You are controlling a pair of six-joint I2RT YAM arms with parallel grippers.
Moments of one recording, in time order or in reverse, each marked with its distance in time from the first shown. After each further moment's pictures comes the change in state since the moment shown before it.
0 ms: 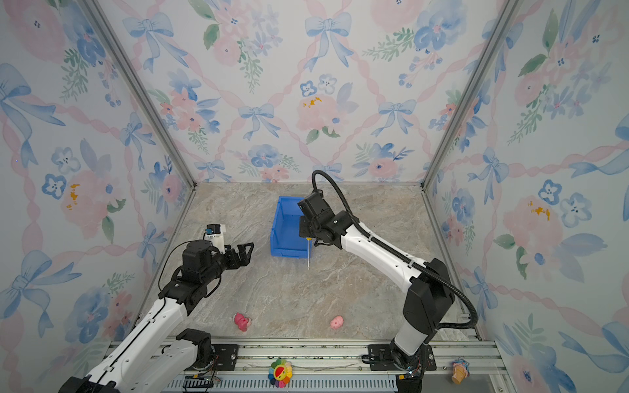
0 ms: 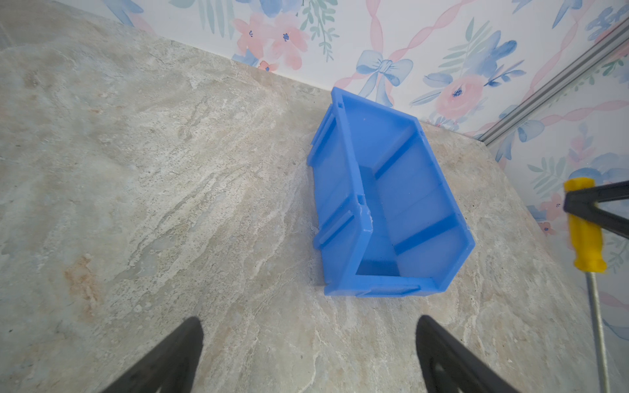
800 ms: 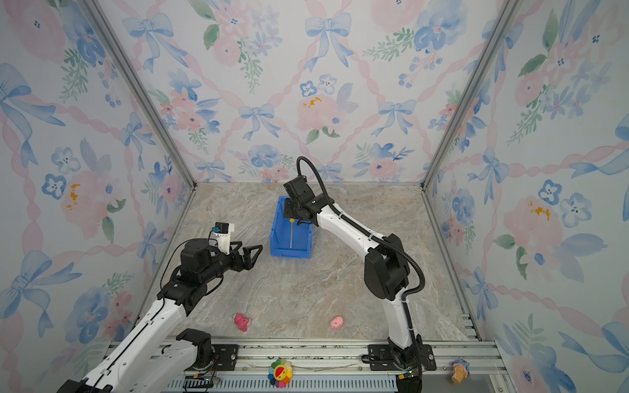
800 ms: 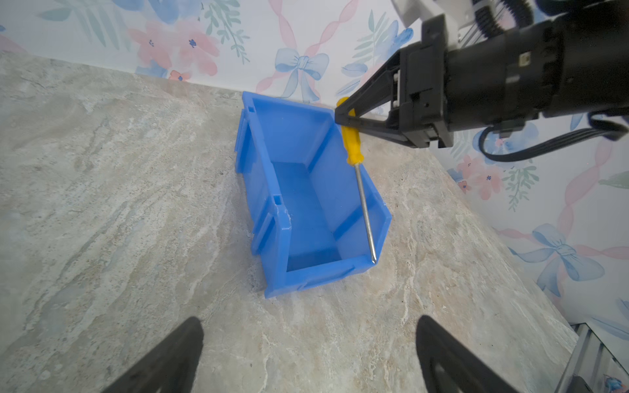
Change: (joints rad) left arm -0.023 -0.025 0.021 0.033 0.193 0.082; right arm -0.063 0.402 0.418 0.037 -0.079 -0.015
